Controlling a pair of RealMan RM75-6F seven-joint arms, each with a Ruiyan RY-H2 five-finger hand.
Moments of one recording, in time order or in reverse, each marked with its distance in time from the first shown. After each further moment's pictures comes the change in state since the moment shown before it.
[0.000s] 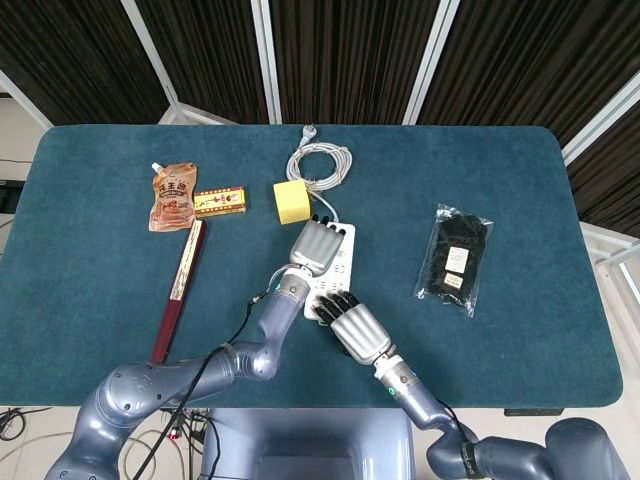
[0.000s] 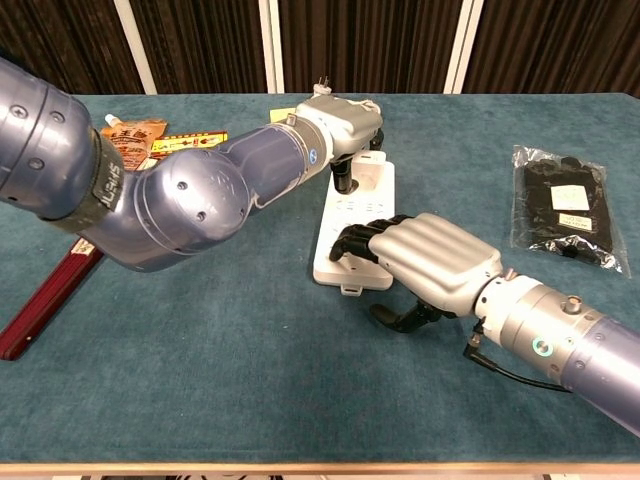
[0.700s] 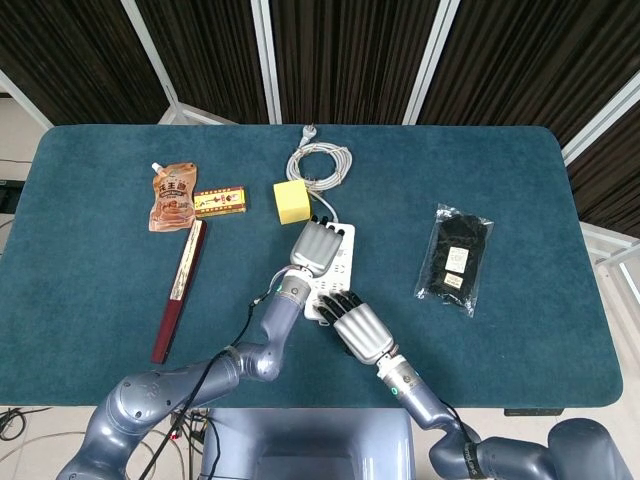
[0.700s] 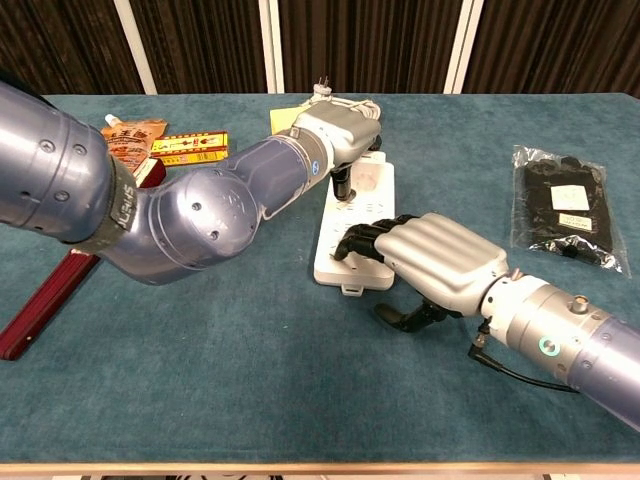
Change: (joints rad) left arm 0.004 -0.072 -0.021 0.111 0.031 -0.026 0.019; right arm -0.006 0.010 -0.005 0.006 0.001 0.006 0.009
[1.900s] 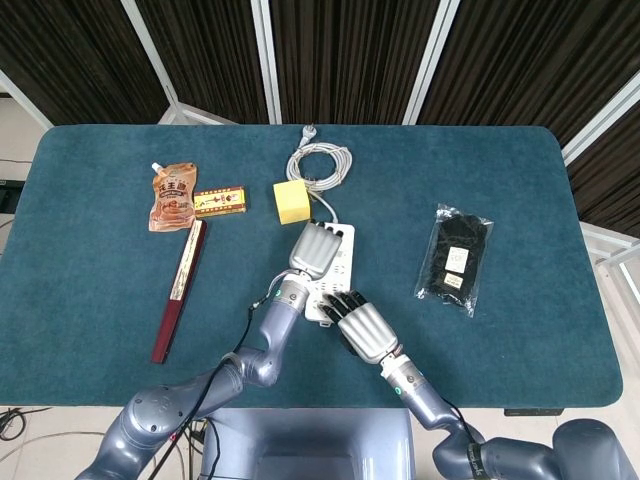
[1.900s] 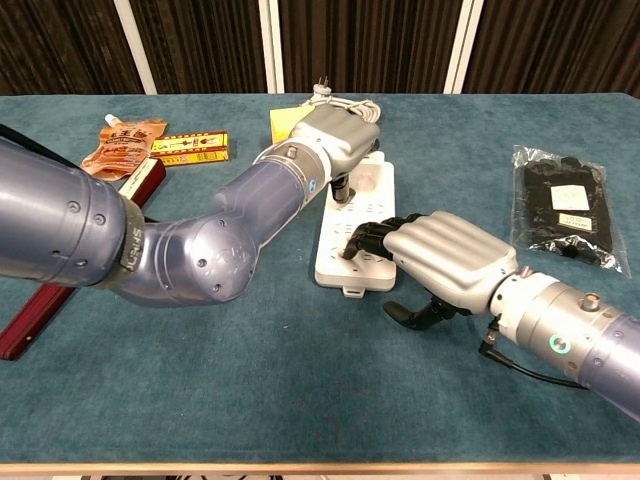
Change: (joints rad) left arm 0.042 -0.103 -0.040 0.169 0.241 0.034 -0.128; right arm -0.005 0.020 -0.002 -0.024 0.001 0.006 -0.013
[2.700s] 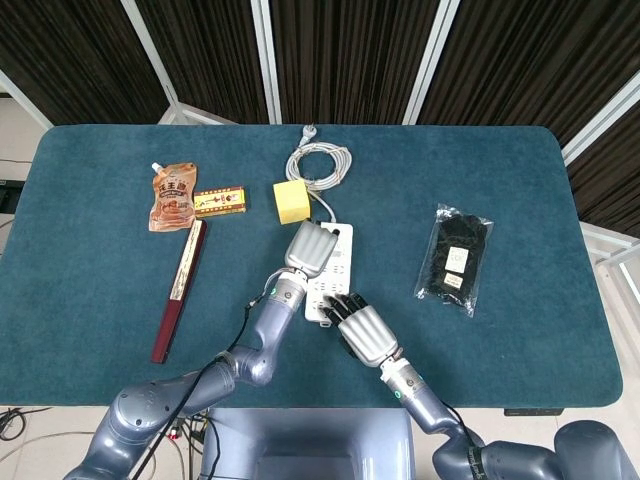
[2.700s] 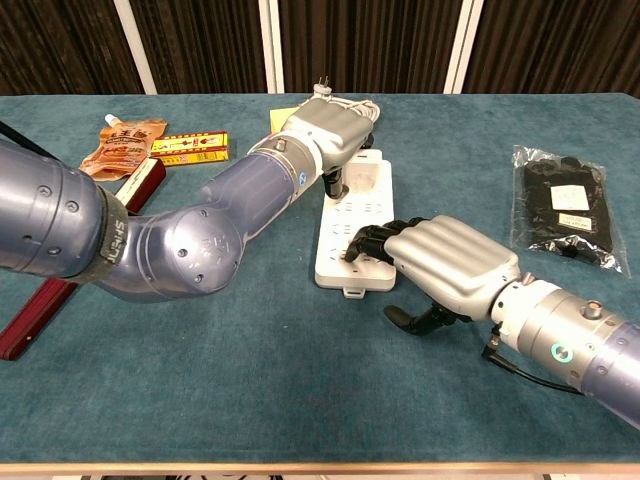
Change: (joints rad) left arm 0.043 0.044 -0.032 -0.087 0.032 0.014 0.030; right arm -0.009 0.000 -0.011 -0.023 0.018 -0.010 -0.029
